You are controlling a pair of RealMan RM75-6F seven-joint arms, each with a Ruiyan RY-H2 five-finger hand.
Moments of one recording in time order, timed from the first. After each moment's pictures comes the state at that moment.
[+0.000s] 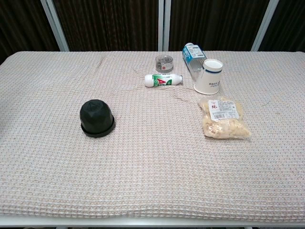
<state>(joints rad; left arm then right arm) -0.12 -1.32 0.00 -1.49 1.53 1.43 0.01 0.05 -1.09 0.04 -1.61 -1.47 1.45 -0.10</state>
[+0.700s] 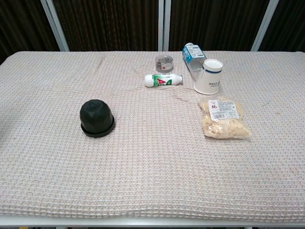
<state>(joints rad) -0.14 -1.33 -0.01 -1.50 1.55 1.44 0.00 0.05 -1.09 0.05 -1.61 -1.47 1.46 -0.09</state>
